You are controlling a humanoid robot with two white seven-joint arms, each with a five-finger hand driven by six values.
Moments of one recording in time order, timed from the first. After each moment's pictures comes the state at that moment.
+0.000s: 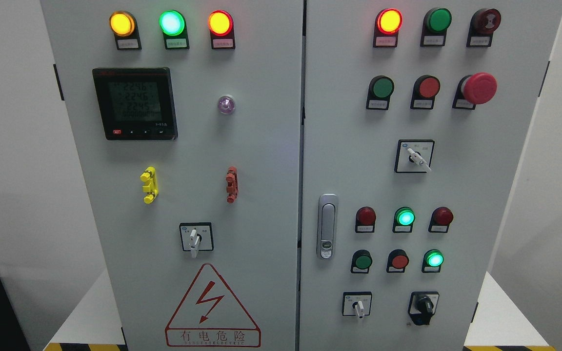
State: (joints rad) left arm 0.17 0.00 0.00 -0.17 0.00 0.00 -0.10; right arm 0.10 0.12 -0.19 -0.12 0.07 0.06 -0.02
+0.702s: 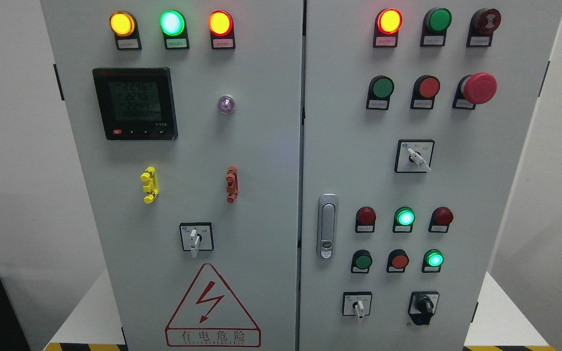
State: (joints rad) left arm 0.18 0.00 0.01 -0.20 0.00 0.00 -0.10; right arm 0.10 0.12 -0.19 -0.12 0.07 0.06 -0.03
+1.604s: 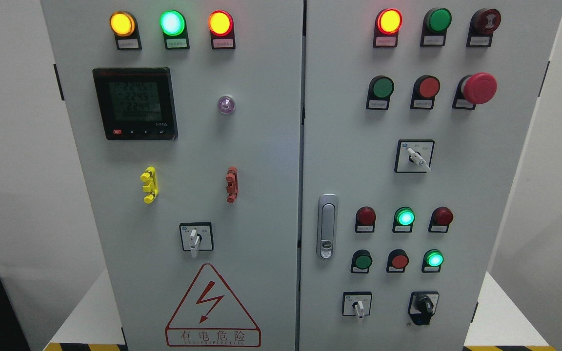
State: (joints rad) left arm 0.35 0.00 0.09 -0.80 -0.05 -0.22 0.01; right arm 0.10 0.12 -0.19 -0.12 0.07 0.06 -0.02
